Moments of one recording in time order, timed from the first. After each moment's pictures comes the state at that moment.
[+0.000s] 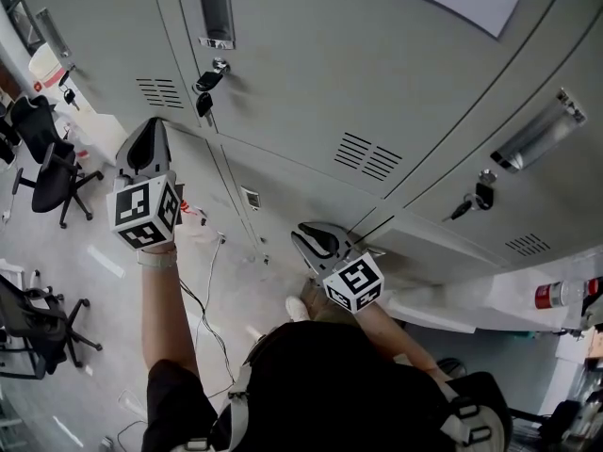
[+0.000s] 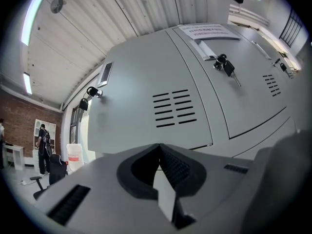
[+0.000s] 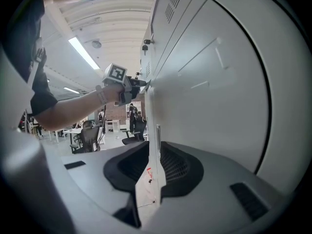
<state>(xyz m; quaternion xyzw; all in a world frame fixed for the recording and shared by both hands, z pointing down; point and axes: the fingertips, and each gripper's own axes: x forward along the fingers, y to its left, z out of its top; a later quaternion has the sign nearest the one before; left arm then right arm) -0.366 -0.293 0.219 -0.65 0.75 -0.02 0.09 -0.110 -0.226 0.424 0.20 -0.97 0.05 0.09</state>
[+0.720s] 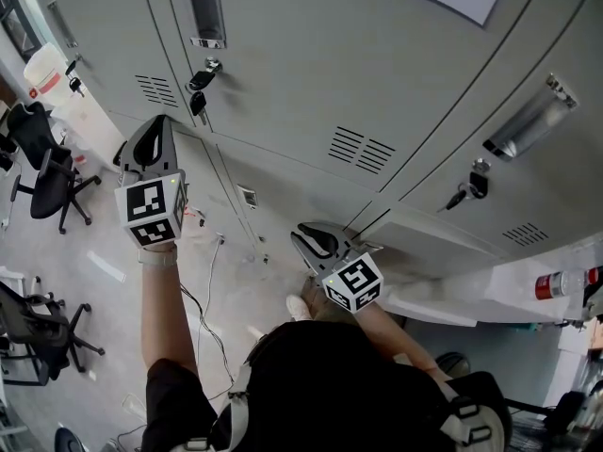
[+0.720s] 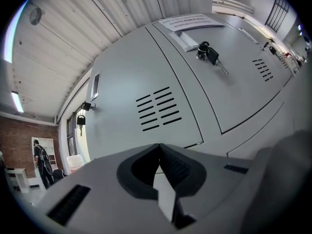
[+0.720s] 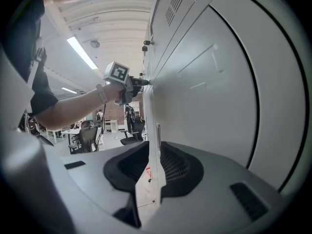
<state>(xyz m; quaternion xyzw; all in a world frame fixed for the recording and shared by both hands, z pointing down) -0.343 -0.303 0.219 -0.66 0.74 -0.09 0.13 -0.103 -0.220 0.426 0.21 -0.97 0.05 0.09</state>
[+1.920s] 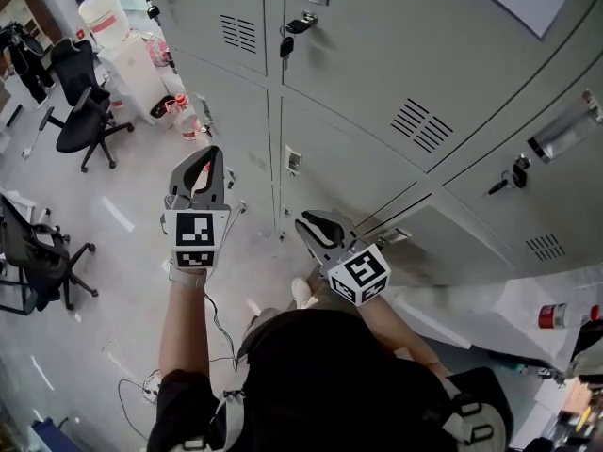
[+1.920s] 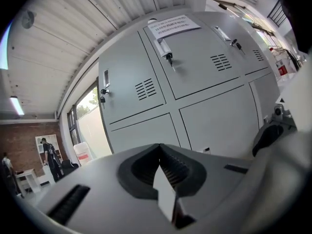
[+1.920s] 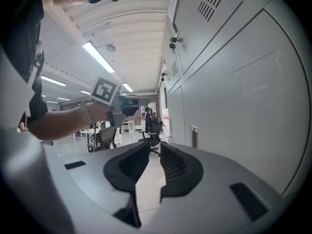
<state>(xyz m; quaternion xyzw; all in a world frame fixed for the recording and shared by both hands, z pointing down) -0.318 -0.179 0.310 -0.66 0.73 -0.16 0.08 -0.150 -0.152 0.415 0.11 -0.99 0.04 0.08</state>
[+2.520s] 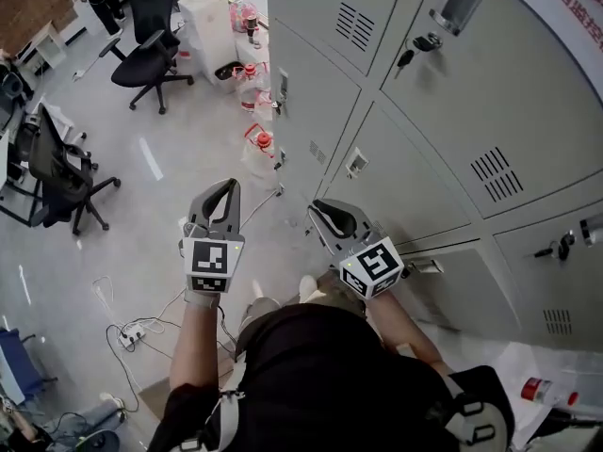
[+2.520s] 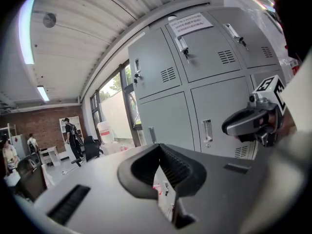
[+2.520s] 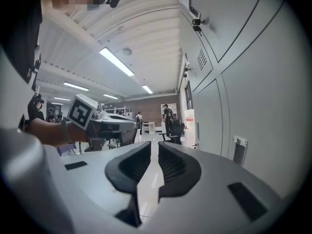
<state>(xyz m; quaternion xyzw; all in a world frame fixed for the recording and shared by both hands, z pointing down) -0.351 -0.056 0.379 -0.57 0.81 -0.15 0.00 -0.224 -0.120 0.402 -0.02 -1.00 0.02 0.07</state>
